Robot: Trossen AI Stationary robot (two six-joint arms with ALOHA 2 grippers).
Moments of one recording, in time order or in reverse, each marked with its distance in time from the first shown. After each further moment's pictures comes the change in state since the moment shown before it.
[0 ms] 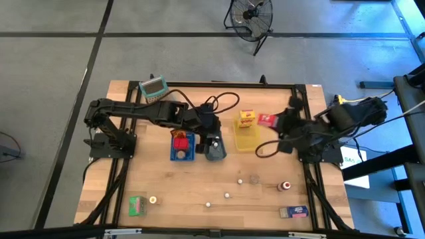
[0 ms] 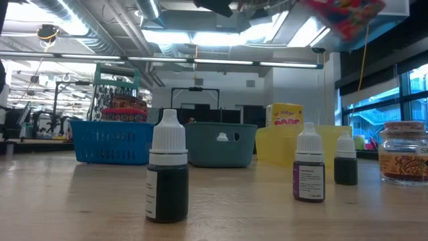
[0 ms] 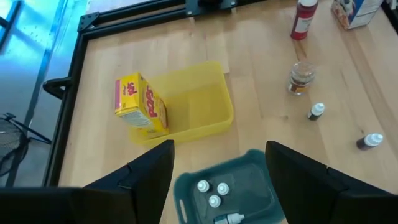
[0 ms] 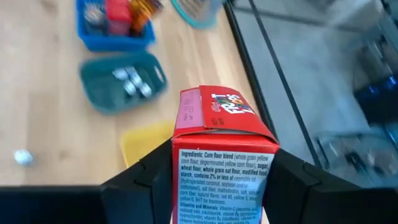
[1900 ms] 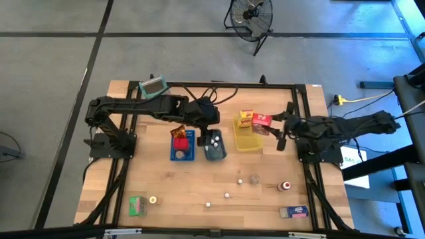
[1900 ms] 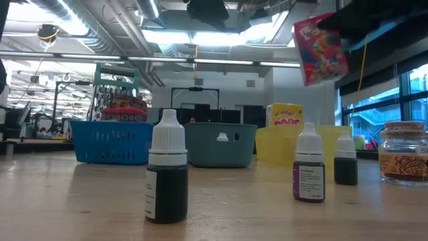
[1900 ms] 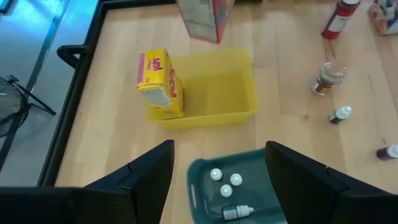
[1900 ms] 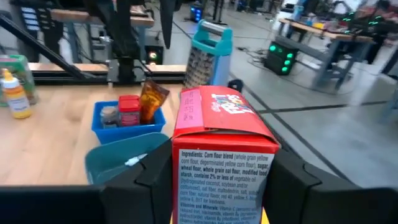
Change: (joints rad) left arm 0.074 0.000 -0.007 -0.028 0.010 -0.080; right arm -0.229 -0.679 -1.053 1.219 -0.185 -0.353
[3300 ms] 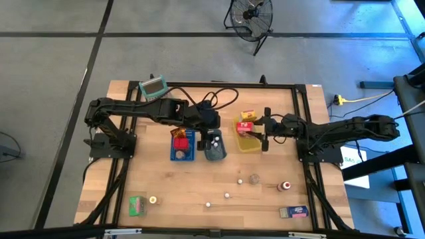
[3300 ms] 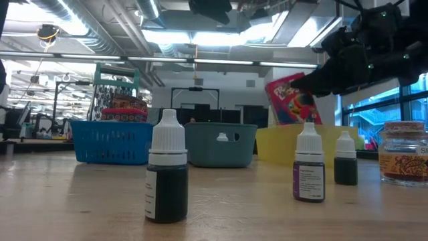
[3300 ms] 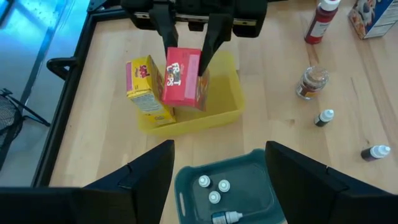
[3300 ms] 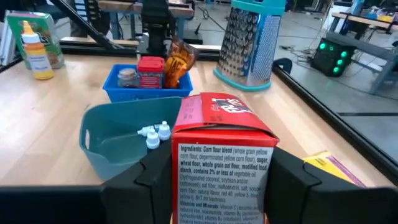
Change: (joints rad) left arm -0.042 0.001 0.000 0.023 -0.007 0.000; right arm -0.390 0.472 -0.352 0.844 -0.558 -0.092
